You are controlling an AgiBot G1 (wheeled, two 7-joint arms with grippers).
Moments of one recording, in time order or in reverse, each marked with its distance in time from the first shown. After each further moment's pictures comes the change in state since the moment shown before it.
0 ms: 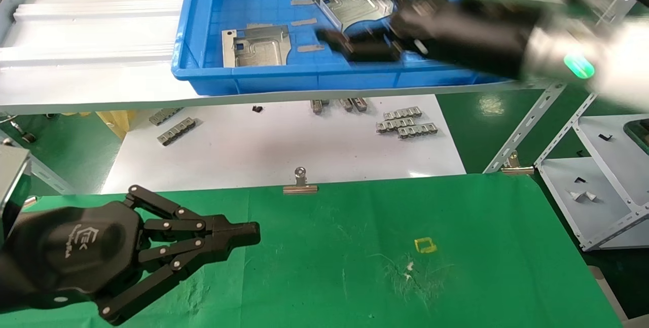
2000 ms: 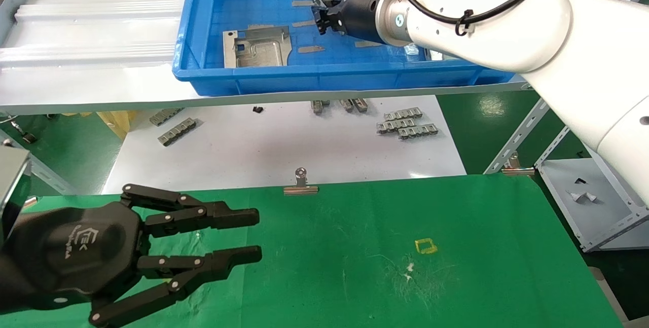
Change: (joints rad) left arm -0.001 -0.002 0.004 0.000 -0.003 -0.002 0.002; right arm 0.359 -0.387 -0.814 -0.451 -0.303 0.587 0.686
